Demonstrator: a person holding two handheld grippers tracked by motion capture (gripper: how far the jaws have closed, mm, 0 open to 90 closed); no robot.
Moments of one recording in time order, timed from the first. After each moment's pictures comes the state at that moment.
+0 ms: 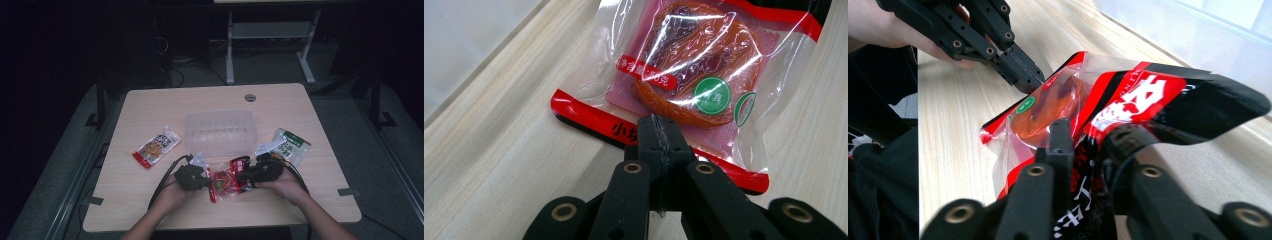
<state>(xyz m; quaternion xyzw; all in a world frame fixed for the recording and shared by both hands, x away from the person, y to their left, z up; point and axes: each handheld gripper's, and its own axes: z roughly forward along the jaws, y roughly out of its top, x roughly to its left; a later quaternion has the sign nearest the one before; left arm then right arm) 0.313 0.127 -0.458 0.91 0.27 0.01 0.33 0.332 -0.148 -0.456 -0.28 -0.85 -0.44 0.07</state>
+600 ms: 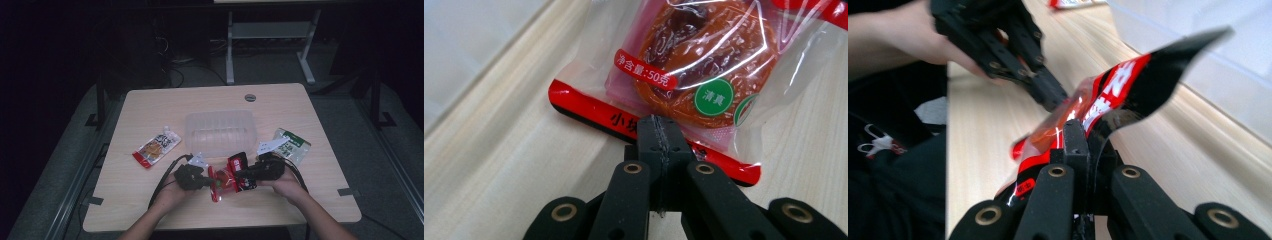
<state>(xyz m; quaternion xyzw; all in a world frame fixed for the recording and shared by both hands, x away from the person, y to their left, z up) 0.314 0.129 -0.455 0.90 0.25 0.02 0.35 0.327 -0.150 -0.440 -0.24 -0.84 -0.48 0.08</state>
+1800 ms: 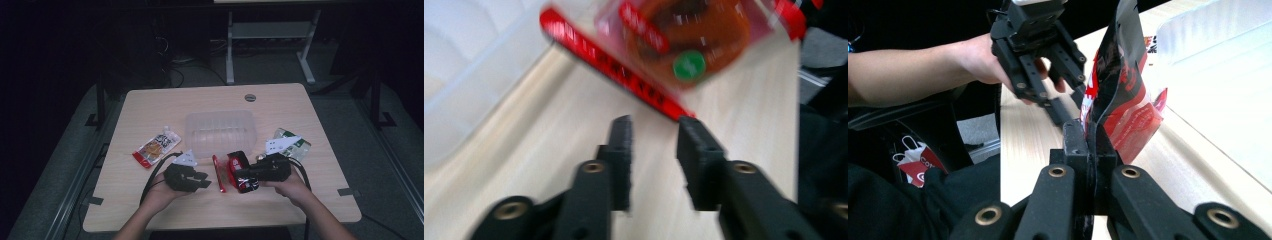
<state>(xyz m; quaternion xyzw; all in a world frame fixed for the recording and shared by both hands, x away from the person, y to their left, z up) 0.299 0.159 -0.425 0.89 0.23 0.00 0.39 0.309 -0.157 -0.405 -0.19 -0.81 -0.55 0.08</state>
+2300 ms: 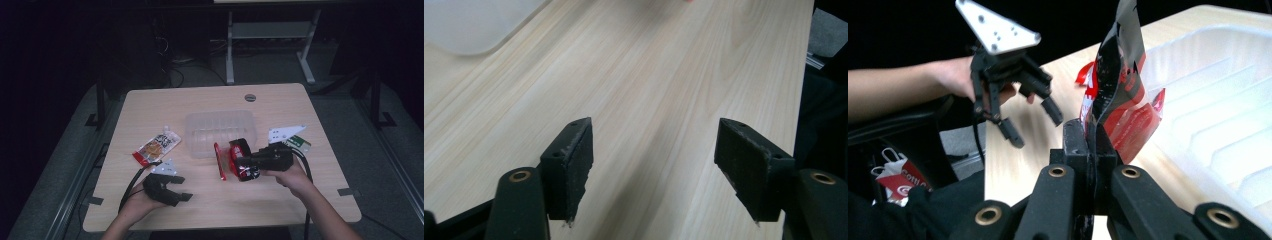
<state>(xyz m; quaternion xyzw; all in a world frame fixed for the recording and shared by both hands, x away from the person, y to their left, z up) 0.281 0.209 -0.438 0.89 0.26 0.01 0.38 0.326 -0.159 -0.381 -0.20 -0.80 -0.56 0.05</state>
